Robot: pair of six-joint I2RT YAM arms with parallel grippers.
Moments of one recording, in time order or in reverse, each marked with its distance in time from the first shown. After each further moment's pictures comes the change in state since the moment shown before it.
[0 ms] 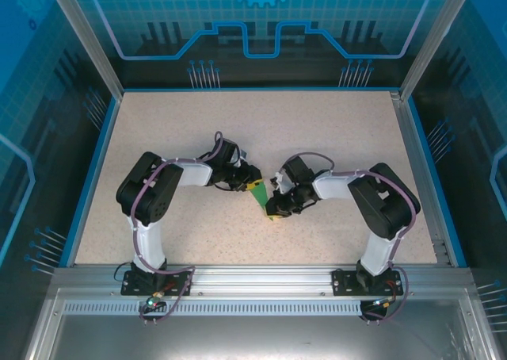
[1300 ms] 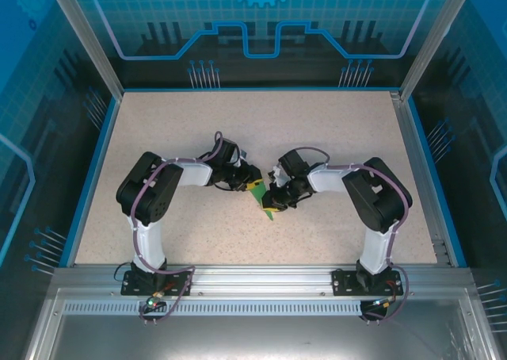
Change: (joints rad) left arm 0.002 0.001 0.000 0.003 0.008 0.000; right arm -0.009 0.074 0.108 -0.027 0.005 0.063
